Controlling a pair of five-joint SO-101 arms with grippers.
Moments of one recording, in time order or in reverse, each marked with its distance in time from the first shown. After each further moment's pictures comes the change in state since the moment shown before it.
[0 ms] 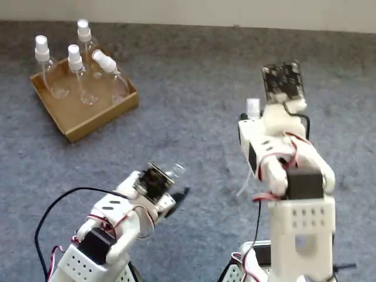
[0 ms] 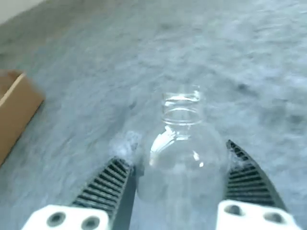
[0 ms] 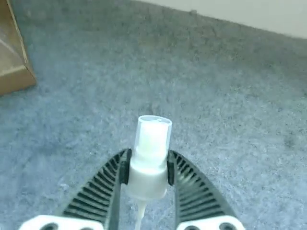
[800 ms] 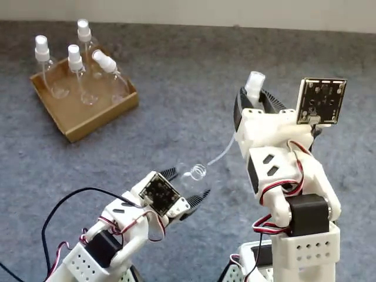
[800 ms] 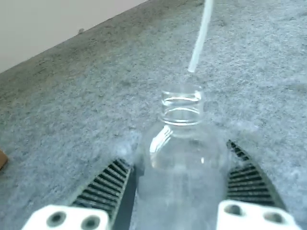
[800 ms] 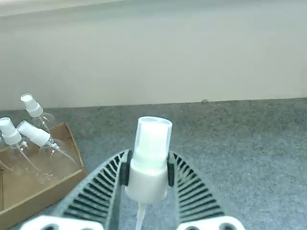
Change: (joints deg) left arm 9.8 0.0 3.9 -14.2 2.7; right arm -4.0 -10.5 1.3 -11.8 -17.1
